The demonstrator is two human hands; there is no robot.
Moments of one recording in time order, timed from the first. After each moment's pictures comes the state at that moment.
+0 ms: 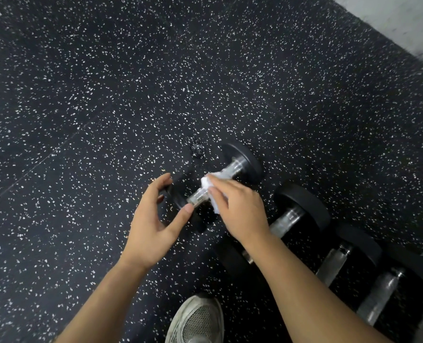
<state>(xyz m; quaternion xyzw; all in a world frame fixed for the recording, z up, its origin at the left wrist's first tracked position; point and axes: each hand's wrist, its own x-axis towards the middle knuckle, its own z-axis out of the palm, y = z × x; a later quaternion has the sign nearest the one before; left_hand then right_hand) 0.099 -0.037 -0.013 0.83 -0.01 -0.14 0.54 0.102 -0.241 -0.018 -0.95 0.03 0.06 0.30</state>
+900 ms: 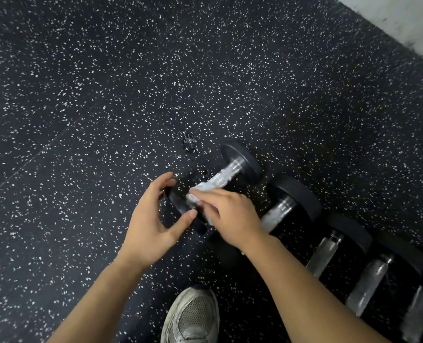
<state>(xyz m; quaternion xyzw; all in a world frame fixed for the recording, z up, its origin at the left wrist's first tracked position) 0.092 -0.041 -0.015 0.85 -0.07 -0.15 0.51 0.081 -0.242 -0.016 -0.94 -0.03 0.13 0.30</state>
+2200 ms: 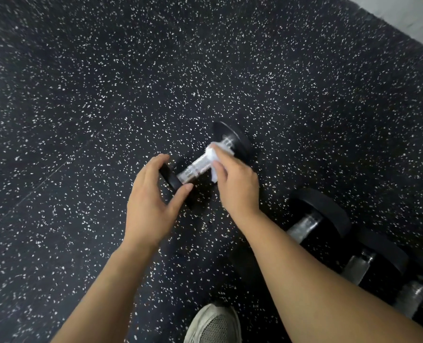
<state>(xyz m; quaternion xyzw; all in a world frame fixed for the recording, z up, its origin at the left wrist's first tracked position) 0.146 -0.024 -0.004 0.92 -0.03 -0.03 0.38 0.162 -0.209 -0.035 -0.93 0.12 -0.05 0.35</state>
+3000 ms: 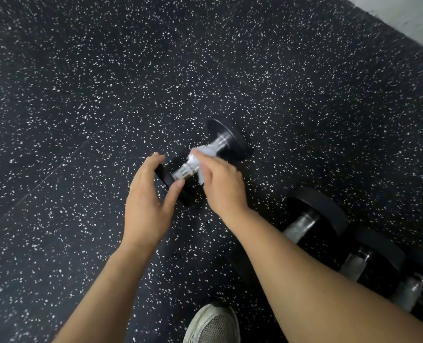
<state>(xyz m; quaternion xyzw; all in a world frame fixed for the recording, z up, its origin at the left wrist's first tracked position) 0.149 -0.025 -0.008 0.92 -0.02 -0.04 0.39 0.166 -0.193 -0.030 -0.92 0.07 0.01 0.37</state>
